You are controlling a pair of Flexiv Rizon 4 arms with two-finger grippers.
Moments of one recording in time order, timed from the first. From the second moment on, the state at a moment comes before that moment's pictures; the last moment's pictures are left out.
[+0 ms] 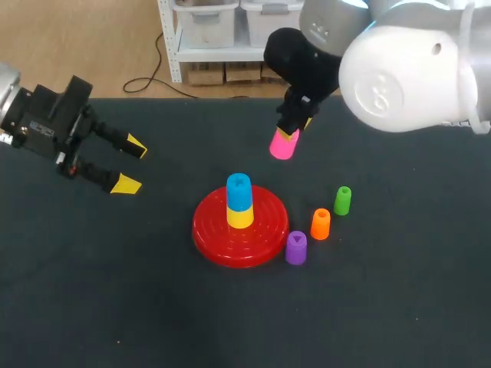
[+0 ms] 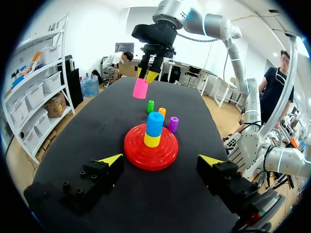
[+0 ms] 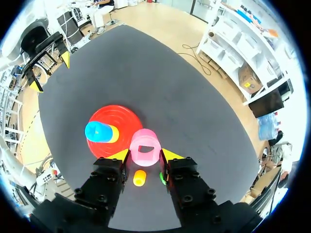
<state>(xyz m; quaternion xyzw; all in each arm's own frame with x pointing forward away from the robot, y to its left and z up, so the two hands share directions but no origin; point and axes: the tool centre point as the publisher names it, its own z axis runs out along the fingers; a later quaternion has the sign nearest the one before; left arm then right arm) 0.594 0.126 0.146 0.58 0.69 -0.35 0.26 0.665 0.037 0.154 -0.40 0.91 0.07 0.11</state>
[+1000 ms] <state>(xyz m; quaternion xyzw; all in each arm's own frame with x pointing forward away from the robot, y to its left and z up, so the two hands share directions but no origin) 0.594 0.126 0.146 0.58 0.69 -0.35 0.26 0.625 0.123 0.152 -0.56 0.83 0.01 0.00</state>
